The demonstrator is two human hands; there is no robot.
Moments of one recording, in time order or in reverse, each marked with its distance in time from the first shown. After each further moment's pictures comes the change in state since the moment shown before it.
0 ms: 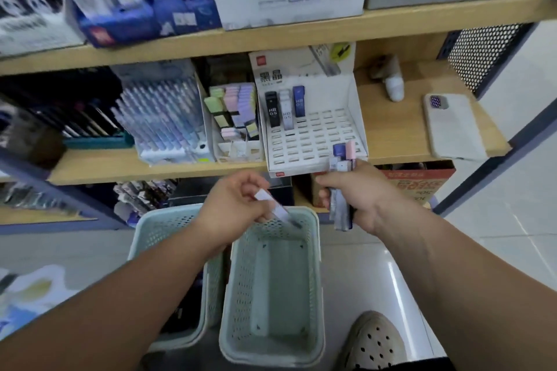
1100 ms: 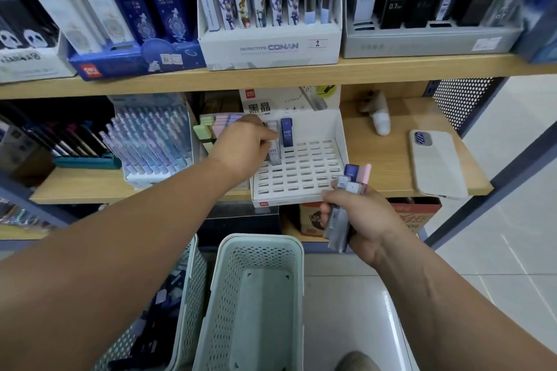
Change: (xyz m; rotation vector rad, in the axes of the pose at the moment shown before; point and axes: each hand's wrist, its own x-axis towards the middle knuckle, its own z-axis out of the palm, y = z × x) left_hand 0.117 0.075 0.003 0.846 0.221 0.587; right_hand 0.001 -0.015 -0.029 0.228 -0.023 -0.011
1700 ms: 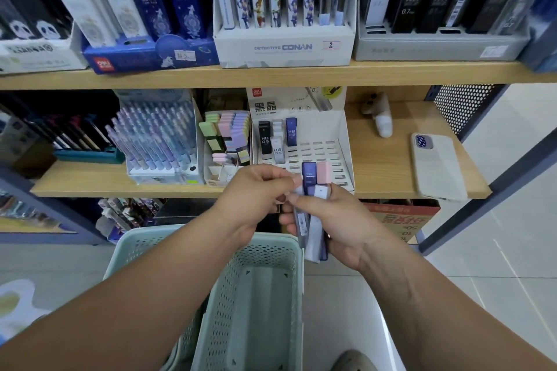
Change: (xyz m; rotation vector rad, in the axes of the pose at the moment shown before) left_hand -0.075 0.062 -0.012 -1.224 -0.160 -0.712; right_hand -0.015 0.007 0.037 -0.158 -0.285 -0.061
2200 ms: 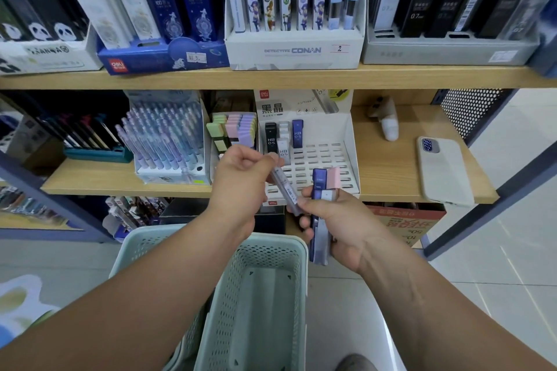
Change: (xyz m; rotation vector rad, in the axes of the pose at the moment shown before) left_hand 0.002 0.006 -0.007 -0.084 0.352 0.205; right_hand 0.004 0.003 0.001 0.130 0.123 0.131
